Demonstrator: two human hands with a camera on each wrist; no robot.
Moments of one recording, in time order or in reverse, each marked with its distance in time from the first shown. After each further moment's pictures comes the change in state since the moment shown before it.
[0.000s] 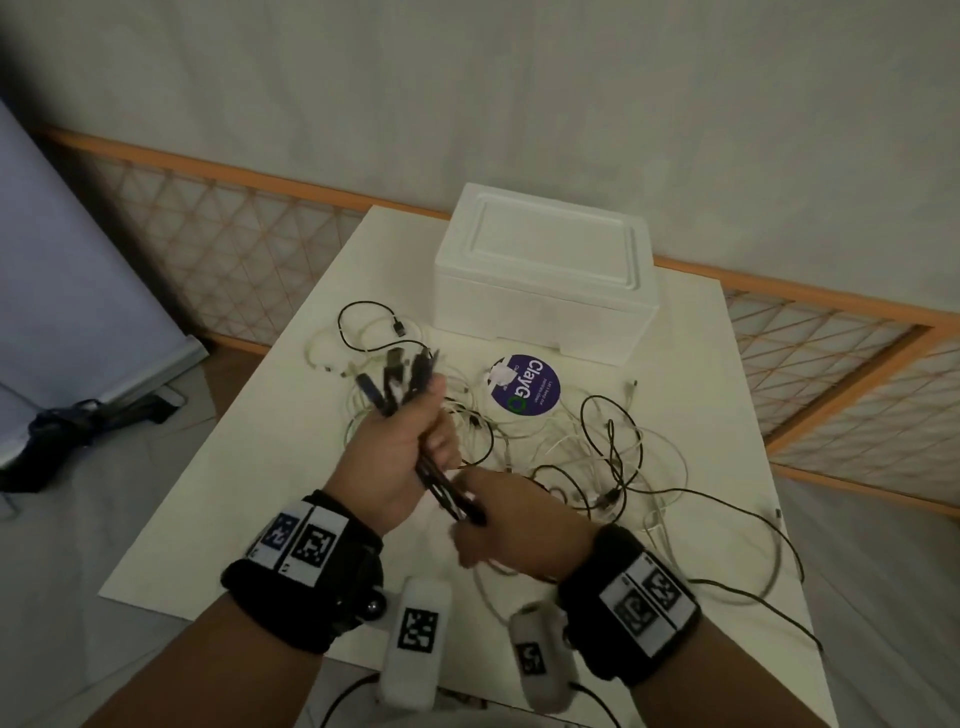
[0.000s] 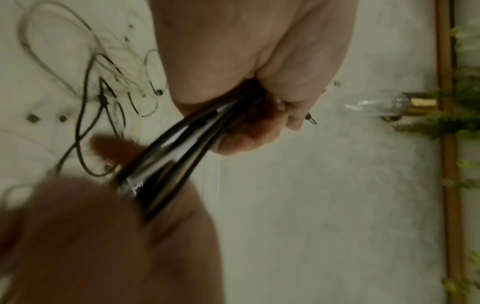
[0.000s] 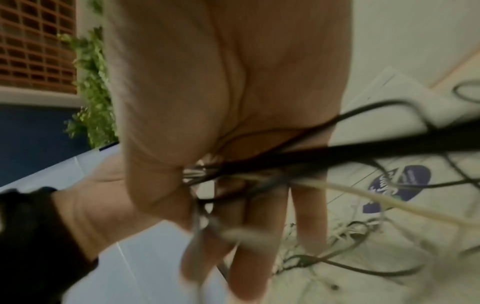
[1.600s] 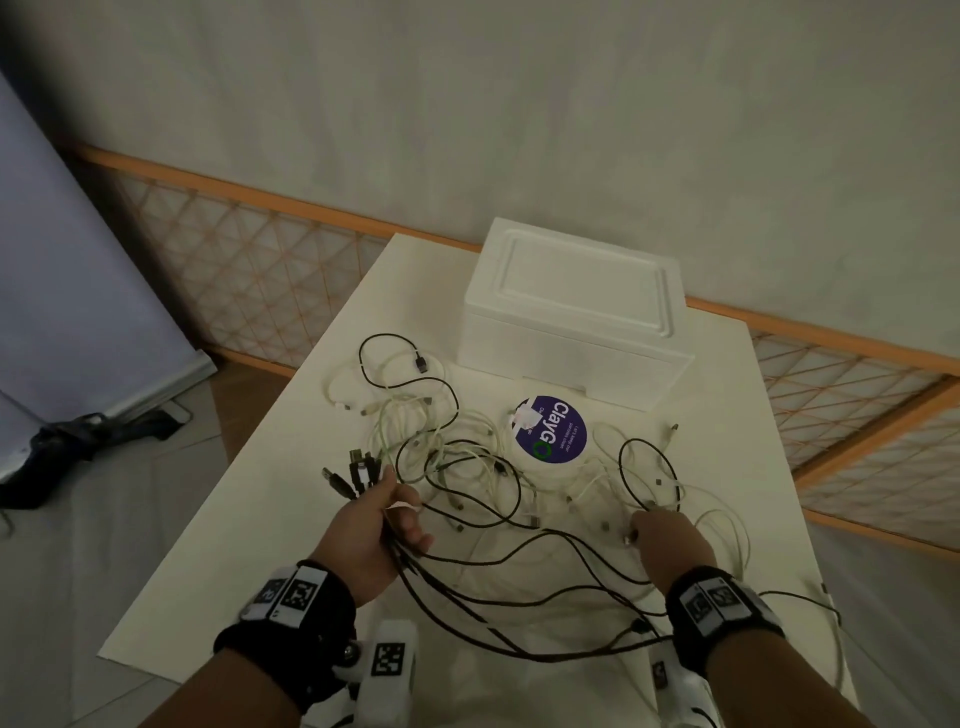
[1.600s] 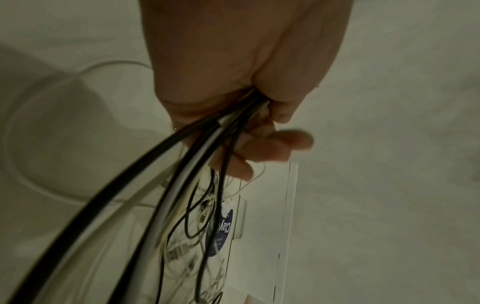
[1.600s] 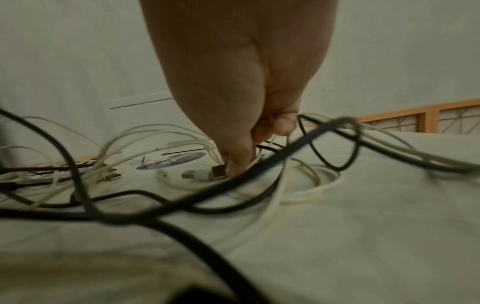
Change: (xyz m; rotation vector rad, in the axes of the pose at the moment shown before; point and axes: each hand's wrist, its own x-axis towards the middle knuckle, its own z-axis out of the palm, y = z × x) left_hand 0.038 -0.019 -0.095 -0.120 0.334 -0.348; right_hand 0.026 0.188 -0.021 -0.531 0.153 0.594
